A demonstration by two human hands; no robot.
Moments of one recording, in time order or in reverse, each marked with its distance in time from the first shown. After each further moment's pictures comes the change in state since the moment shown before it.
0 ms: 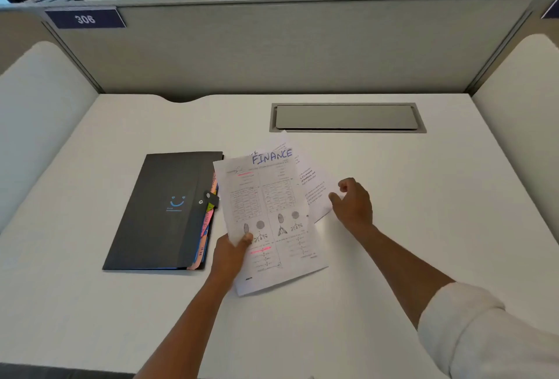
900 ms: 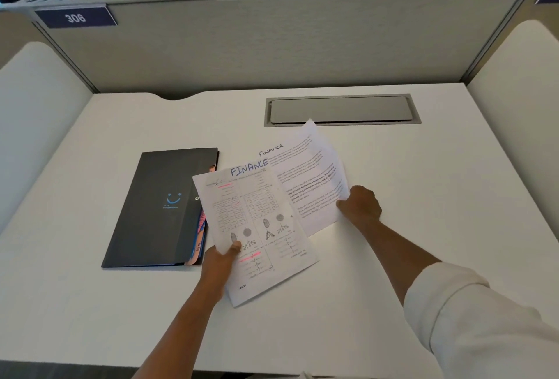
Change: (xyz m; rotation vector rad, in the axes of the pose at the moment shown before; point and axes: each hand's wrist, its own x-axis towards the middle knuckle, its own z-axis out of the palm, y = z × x) left_hand -0.008 -0.031 -0.013 -0.122 0.028 -0.171; right_hand 0.011 0.028 -0.007 -0.349 -0.133 0.201
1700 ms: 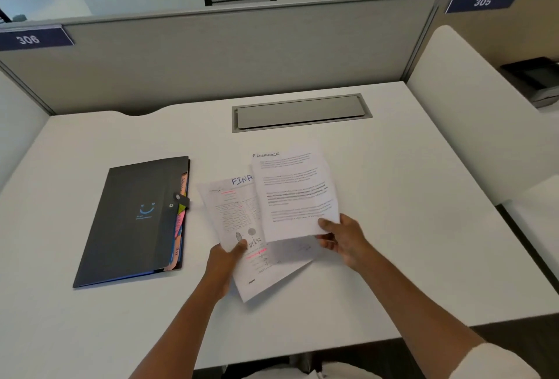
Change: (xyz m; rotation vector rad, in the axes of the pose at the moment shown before) left_hand -0.030 0.004 0.039 -0.091 -0.234 0.047; right_hand -0.122 0.056 -0.008 1.288 -0.307 0.249
